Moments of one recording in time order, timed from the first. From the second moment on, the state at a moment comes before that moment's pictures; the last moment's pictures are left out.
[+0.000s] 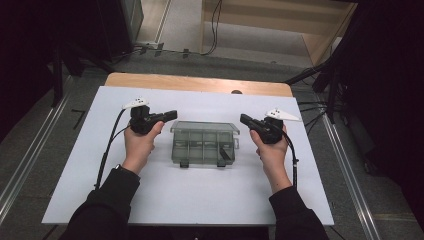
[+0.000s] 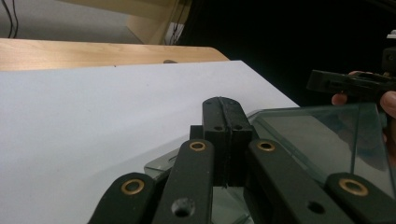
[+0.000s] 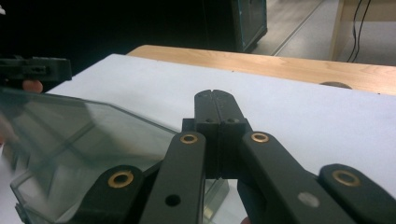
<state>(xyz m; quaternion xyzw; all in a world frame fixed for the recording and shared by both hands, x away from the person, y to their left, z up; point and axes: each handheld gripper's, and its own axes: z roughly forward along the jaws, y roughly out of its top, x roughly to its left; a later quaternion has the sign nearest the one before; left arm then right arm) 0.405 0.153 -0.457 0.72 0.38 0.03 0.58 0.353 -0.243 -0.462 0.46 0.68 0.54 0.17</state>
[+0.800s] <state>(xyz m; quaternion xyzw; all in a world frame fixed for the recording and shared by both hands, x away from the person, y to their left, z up) 0.353 0.155 -0.472 0.72 0.35 0.03 0.60 0.317 -0.232 -0.480 0.44 0.70 0.53 0.19</state>
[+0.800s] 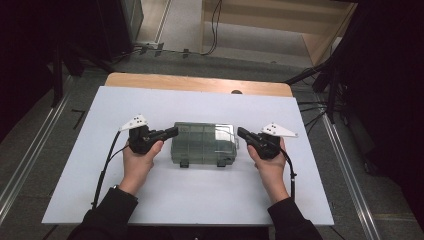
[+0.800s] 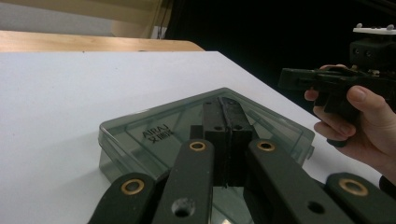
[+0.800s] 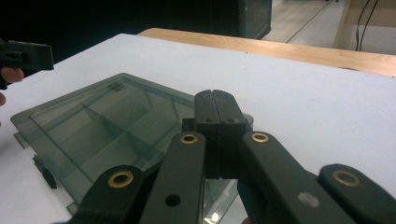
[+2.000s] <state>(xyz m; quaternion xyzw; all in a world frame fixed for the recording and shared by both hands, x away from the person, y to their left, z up) 0.307 0.158 -0.492 0.75 0.34 0.06 0.57 0.269 -0.220 -0.500 0.43 0.71 0.52 0.20</state>
